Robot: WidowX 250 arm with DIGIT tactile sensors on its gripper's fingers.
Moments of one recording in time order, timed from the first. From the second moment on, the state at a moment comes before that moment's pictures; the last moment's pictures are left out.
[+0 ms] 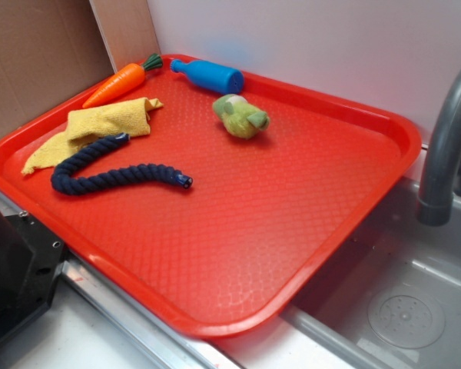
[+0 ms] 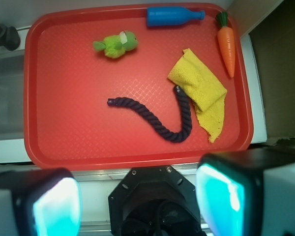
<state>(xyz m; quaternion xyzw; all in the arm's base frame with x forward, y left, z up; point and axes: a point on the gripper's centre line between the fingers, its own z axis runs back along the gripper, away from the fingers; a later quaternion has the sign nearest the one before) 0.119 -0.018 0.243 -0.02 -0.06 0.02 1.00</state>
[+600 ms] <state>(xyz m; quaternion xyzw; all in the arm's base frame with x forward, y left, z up) 0.168 -0.020 0.206 0.02 -0.04 0.13 0.99</state>
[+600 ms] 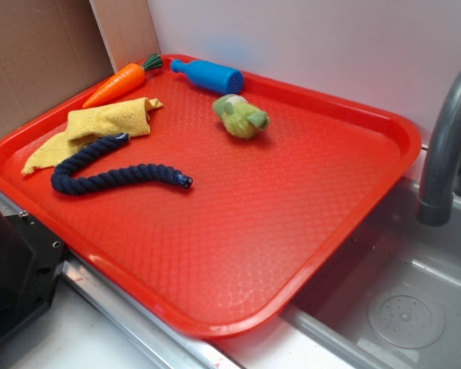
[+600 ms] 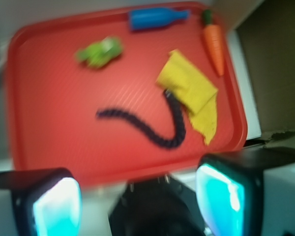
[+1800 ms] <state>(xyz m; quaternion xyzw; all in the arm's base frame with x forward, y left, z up) 0.226 -0.038 0.156 -0.01 -0.11 0.27 0.96</state>
